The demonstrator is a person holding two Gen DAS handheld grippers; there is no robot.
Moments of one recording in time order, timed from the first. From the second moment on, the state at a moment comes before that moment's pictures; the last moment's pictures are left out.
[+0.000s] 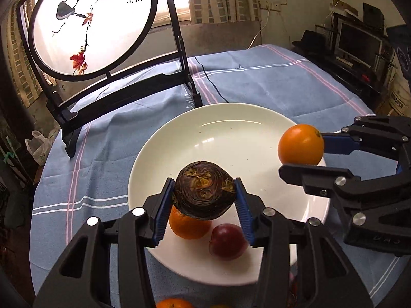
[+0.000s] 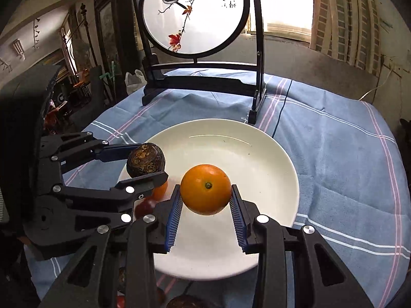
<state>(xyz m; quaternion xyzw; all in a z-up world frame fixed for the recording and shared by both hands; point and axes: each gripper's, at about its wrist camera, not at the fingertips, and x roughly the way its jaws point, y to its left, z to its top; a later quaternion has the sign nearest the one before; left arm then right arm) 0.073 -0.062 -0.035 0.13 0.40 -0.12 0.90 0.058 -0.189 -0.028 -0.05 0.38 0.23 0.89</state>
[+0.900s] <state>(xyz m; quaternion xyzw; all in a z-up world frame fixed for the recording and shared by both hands) -0.044 -0.028 -0.018 0.16 0.37 -0.17 0.90 -0.108 -0.211 -0.029 -0.12 0.38 0.31 0.86</state>
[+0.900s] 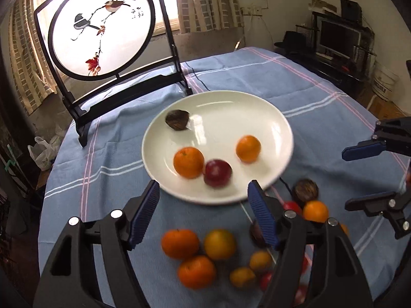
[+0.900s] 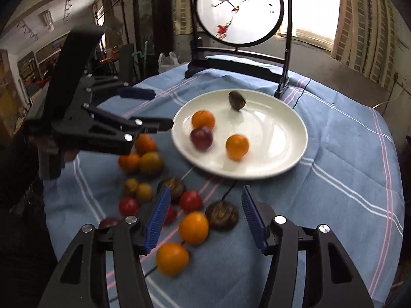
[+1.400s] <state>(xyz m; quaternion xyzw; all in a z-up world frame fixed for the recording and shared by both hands) -0.151 -0.043 -0.075 0.15 0.43 -0.27 0.85 -0.139 -0.207 -0.077 -0.13 0.43 0.30 0.84</state>
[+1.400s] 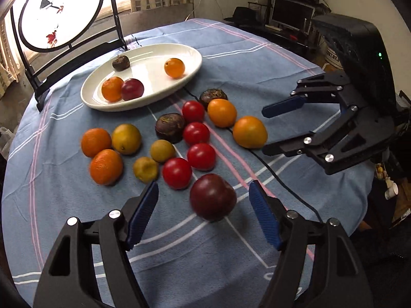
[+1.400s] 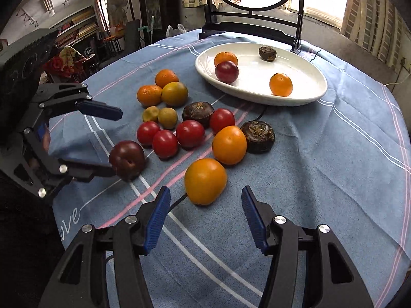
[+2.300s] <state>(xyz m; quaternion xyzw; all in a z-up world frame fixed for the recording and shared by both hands) -0.130 -0.018 -0.039 0.11 0.40 -0.25 0.88 -0.132 -0.209 -0.047 -0.10 0.40 0.30 0.86</state>
